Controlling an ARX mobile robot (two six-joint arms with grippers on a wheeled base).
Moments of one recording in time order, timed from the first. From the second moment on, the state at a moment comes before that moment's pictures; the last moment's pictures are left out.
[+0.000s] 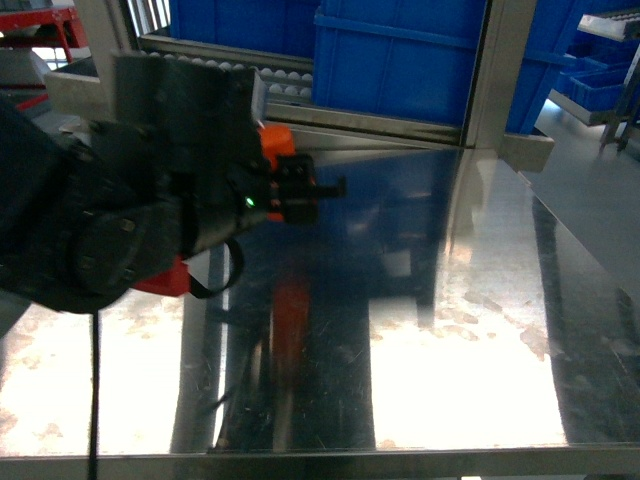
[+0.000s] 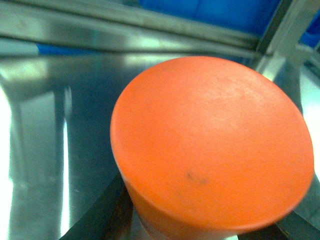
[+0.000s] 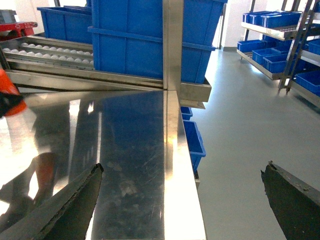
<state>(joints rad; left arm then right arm) -0.36 2.09 1.07 0.78 -0.15 -0.17 0.00 0.00 0.01 -0.01 0.00 0.00</state>
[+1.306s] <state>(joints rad) -0.10 0.62 0.06 0.54 -0.09 -0.02 0.00 0.00 0.01 -0.01 0.00 0.00</state>
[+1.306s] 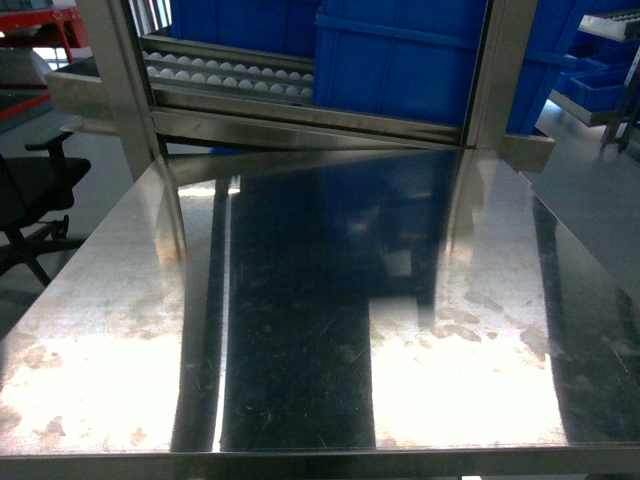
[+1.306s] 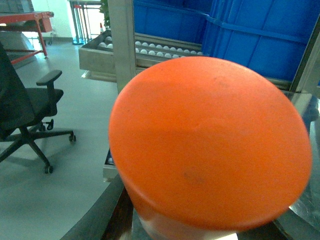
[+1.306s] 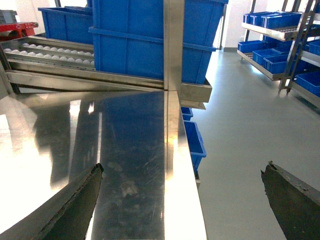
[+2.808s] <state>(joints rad) 0.00 0.01 0.01 -0.01 0.00 -0.01 0.00 0.00 0.01 -0.01 0.00 0.00</state>
